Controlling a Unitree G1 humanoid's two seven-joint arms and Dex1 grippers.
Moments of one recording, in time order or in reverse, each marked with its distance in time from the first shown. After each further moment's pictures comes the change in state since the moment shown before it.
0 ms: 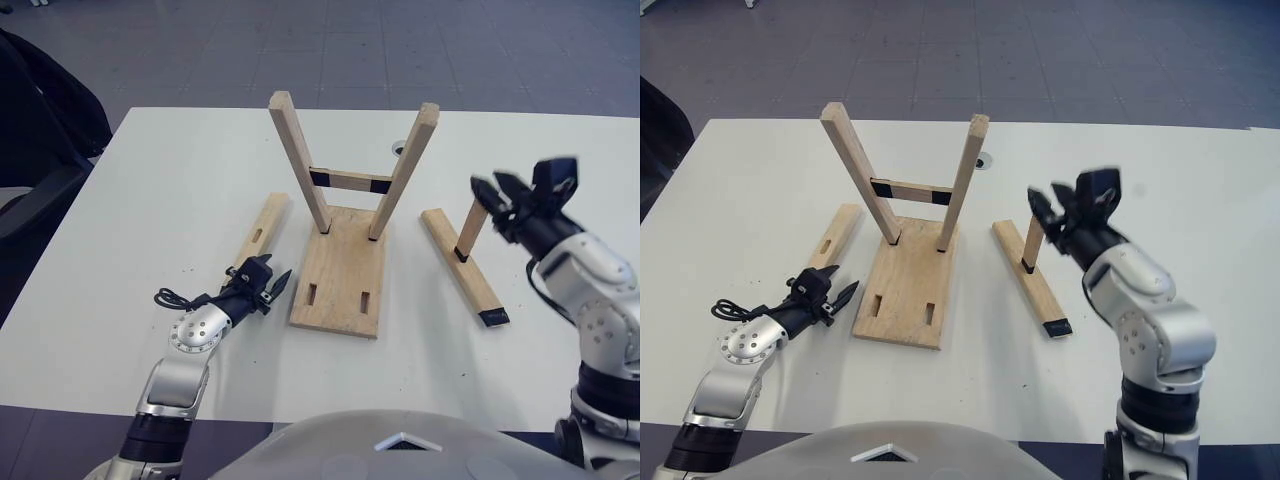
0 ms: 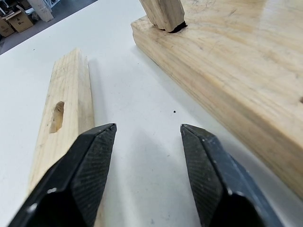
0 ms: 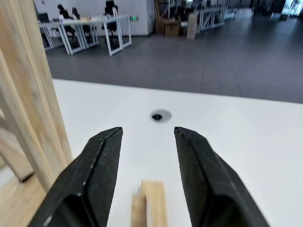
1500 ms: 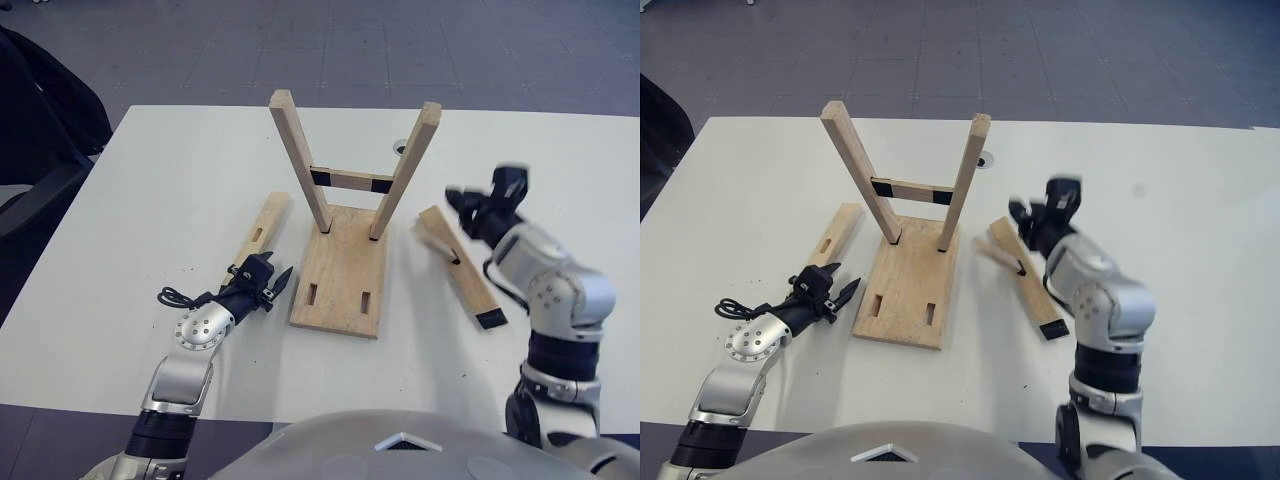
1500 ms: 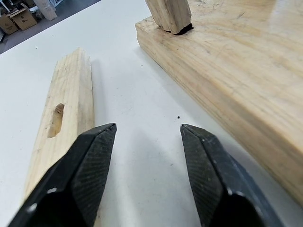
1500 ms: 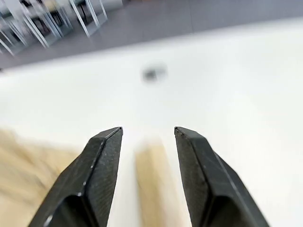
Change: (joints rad) left arm -0.021 -0.022 -0.005 0.011 0.001 0.004 0.018; right arm 0.118 0.174 0.138 0.286 -0.159 0.040 -0.068
